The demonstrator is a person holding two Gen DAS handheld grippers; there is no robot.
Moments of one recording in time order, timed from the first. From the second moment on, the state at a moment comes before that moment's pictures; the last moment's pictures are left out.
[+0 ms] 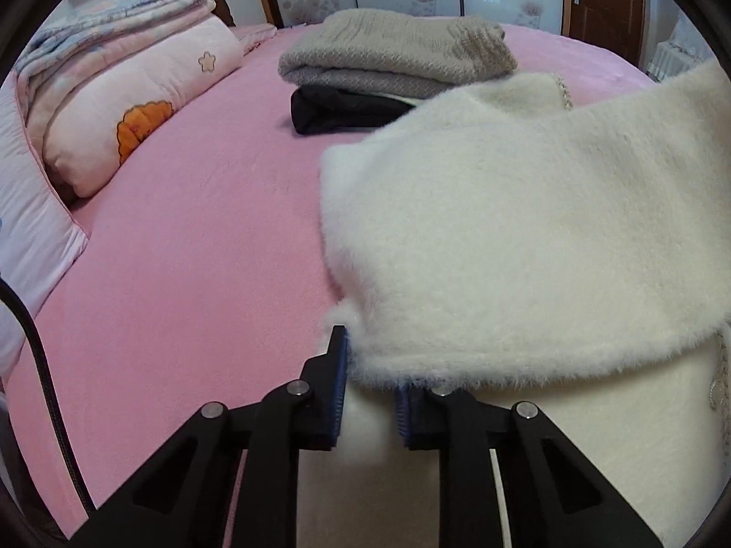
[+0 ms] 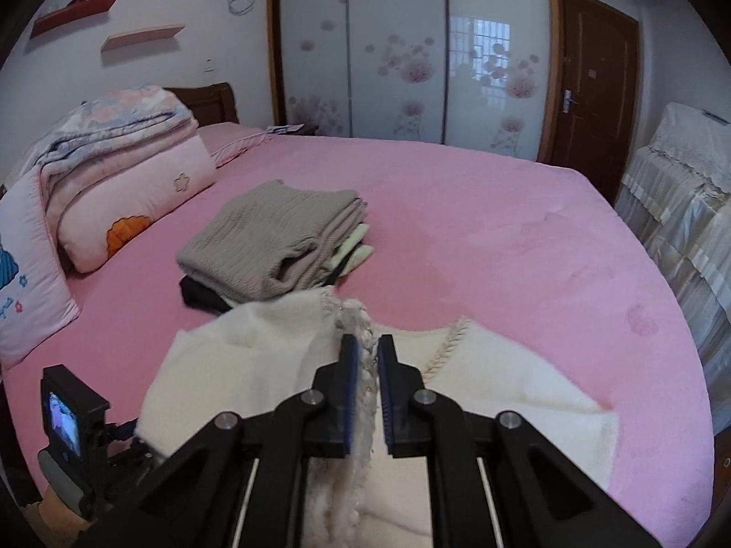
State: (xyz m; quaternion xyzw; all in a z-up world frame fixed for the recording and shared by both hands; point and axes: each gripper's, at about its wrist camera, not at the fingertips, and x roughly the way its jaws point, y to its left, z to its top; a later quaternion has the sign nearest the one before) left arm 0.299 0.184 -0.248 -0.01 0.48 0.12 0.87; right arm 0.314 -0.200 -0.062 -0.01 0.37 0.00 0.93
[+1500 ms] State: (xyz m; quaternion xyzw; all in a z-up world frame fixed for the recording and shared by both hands) left arm 0.427 0.221 -0.259 -0.03 0.51 -0.04 0.86; right arm 0.288 -0.269 -0.197 0.10 0.45 -0.05 0.89
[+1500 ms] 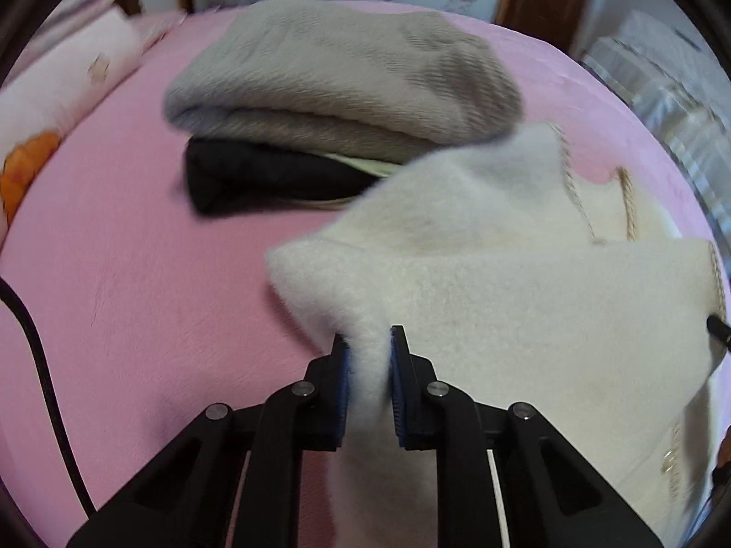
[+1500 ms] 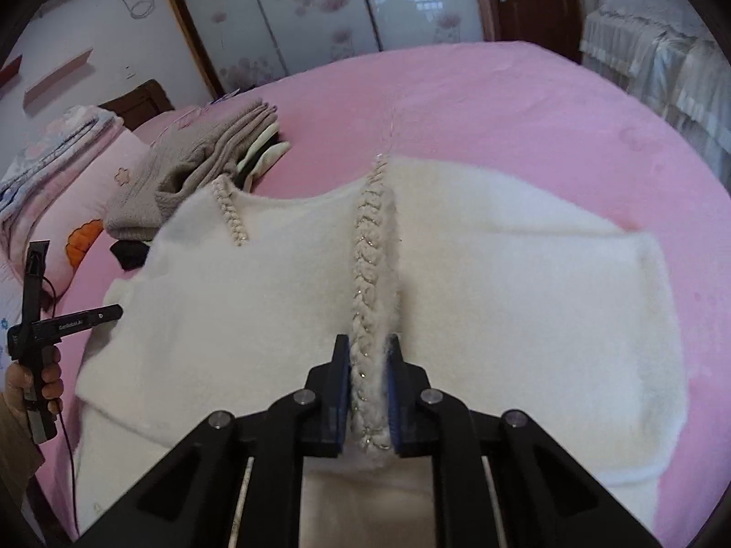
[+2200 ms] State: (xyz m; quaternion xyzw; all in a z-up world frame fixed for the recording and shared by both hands) left arm 0.467 0.229 -0.266 -0.01 0.51 0.04 0.86; right arm 0.373 -0.290 -0.235 0.10 0.49 -0.09 0.86
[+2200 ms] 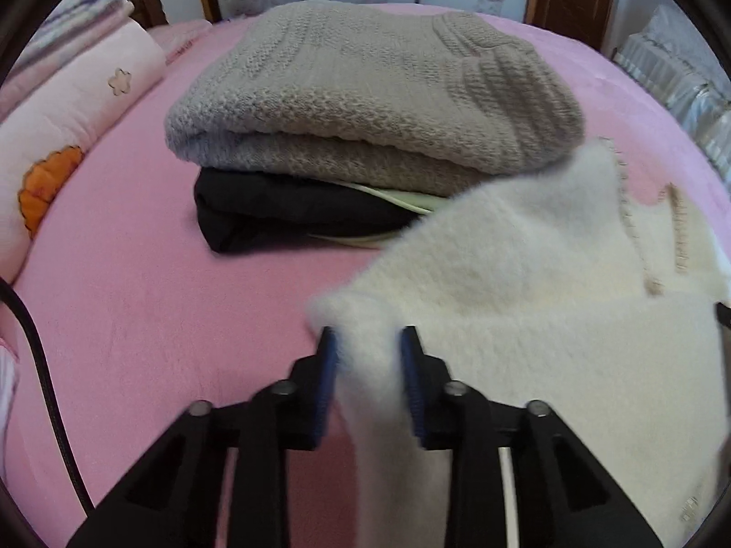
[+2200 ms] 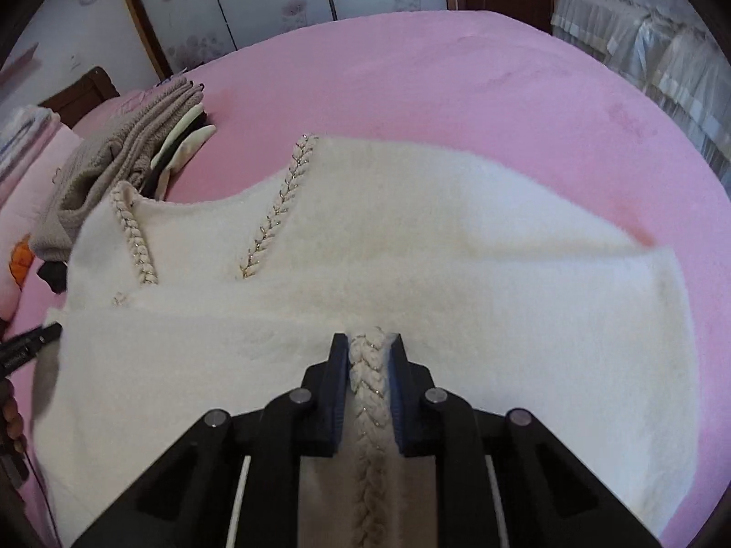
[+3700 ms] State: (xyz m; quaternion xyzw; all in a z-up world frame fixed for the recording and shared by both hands) left arm 0.295 0.161 -0.260 -0.11 0.51 0.05 0.85; right arm 0.256 -0.251 -0.222 0.07 0.48 -0.07 0.87
